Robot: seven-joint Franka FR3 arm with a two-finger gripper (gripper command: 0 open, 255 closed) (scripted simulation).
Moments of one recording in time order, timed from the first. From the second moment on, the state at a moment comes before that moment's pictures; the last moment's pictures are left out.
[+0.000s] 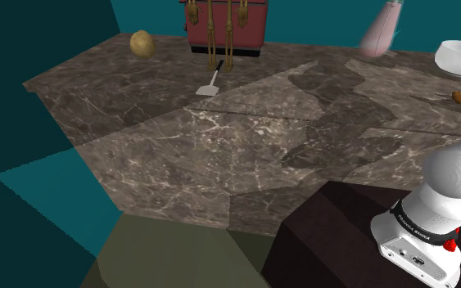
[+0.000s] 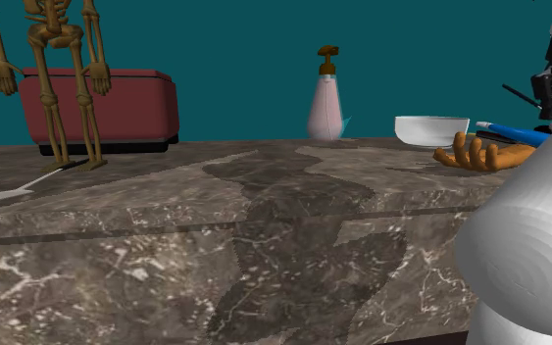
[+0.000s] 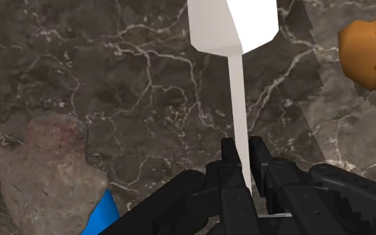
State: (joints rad) arm -0.47 -0.35 -1.07 -1.84 -0.27 1.71 -0.66
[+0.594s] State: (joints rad) arm -0.47 -0.36 -1.09 -1.96 -0.28 1.83 -0.66
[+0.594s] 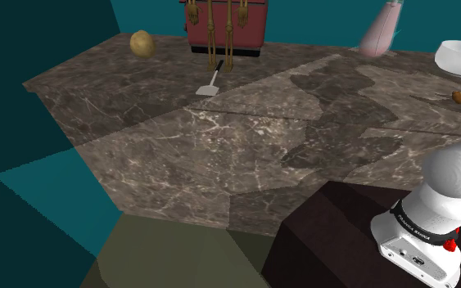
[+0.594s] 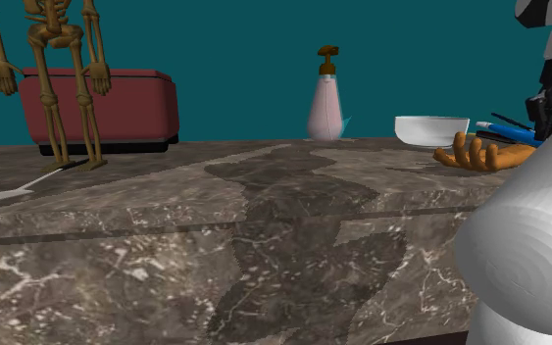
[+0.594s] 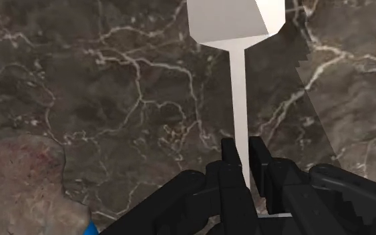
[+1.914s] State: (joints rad) arm -0.47 -0.36 -1.09 -1.99 -0.29 1.86 -0.65
